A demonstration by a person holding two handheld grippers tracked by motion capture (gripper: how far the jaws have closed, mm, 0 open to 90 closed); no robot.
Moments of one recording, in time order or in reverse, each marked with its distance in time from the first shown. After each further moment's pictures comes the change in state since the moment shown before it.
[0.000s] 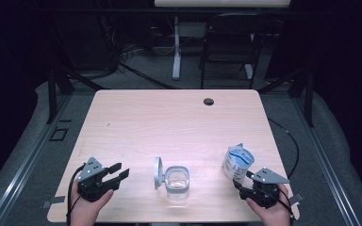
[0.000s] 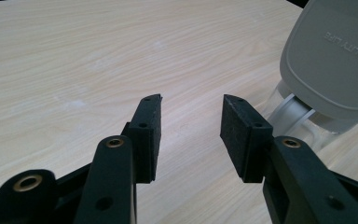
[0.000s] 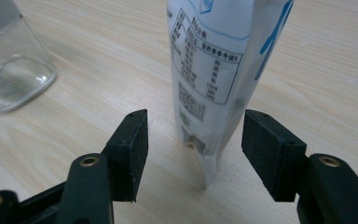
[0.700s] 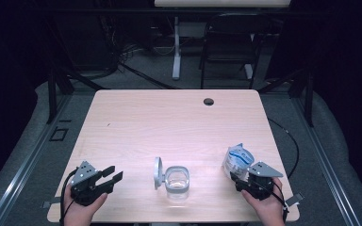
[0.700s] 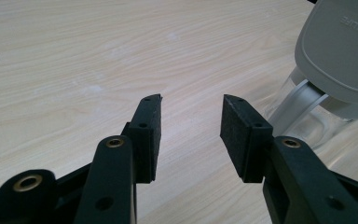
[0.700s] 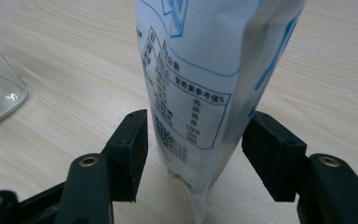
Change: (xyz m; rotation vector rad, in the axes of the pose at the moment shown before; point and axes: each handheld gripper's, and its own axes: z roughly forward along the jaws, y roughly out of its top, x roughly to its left) left arm 0.006 -0.010 -0.011 0.008 0.032 -0.021; right arm -0.006 0.005 0.025 -0.037 -0.030 0.008
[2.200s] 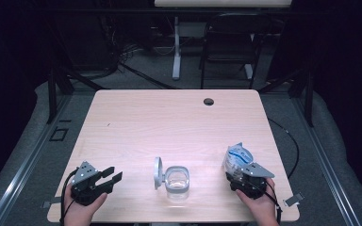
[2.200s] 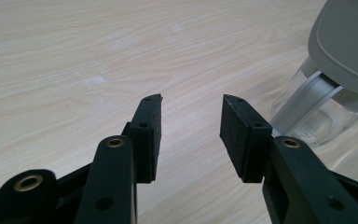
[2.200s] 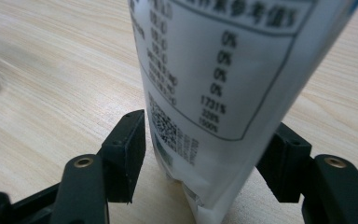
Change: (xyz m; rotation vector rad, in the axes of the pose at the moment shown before) left arm 0.004 -0.004 0.004 0.020 0.007 -0.007; right arm 0.004 -0.013 0.024 0.008 -0.028 -0.004
